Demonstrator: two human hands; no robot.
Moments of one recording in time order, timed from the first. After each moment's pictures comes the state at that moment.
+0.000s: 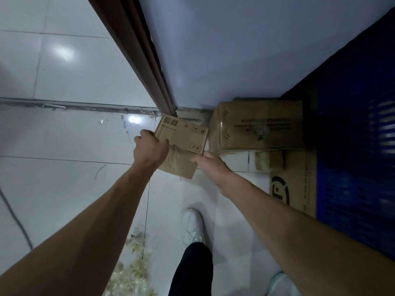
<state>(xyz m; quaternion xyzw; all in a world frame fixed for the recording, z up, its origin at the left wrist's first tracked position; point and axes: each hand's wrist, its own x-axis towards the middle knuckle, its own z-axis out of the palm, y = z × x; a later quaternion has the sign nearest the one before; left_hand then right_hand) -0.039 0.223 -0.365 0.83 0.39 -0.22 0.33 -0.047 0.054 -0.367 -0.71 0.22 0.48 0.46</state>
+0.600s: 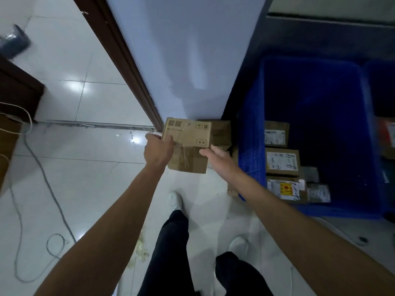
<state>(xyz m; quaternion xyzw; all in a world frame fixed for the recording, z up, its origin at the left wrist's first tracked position) -0.133 0.069 -0.011 0.79 0.43 -0.10 0.43 -0.140 -0.111 0.011 -0.75 0.13 0.37 0.53</state>
